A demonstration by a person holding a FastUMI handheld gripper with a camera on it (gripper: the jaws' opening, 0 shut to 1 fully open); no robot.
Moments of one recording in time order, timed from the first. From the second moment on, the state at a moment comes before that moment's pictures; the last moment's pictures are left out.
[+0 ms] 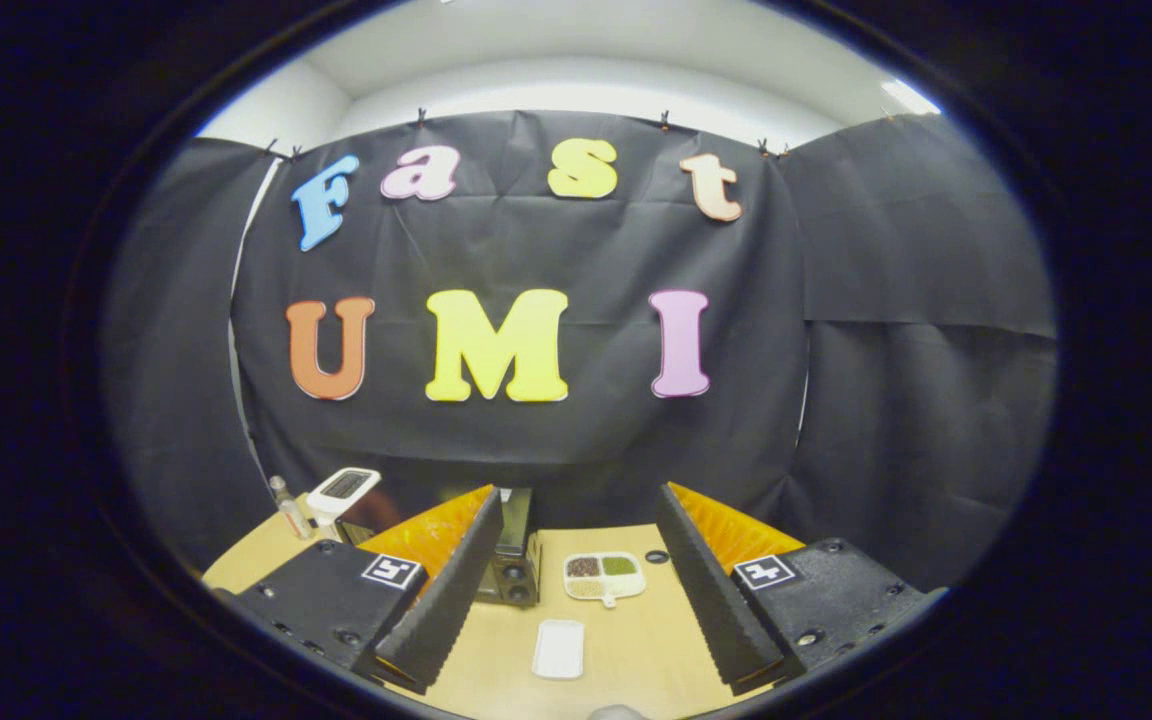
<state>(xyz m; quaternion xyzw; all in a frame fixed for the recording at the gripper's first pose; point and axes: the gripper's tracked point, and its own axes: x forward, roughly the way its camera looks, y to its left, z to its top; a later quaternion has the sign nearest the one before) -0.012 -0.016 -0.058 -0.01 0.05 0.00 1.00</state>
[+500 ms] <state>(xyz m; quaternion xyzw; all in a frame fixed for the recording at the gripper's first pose) -0.042 -0.063 -0.040 0.01 0.02 0.03 1.00</state>
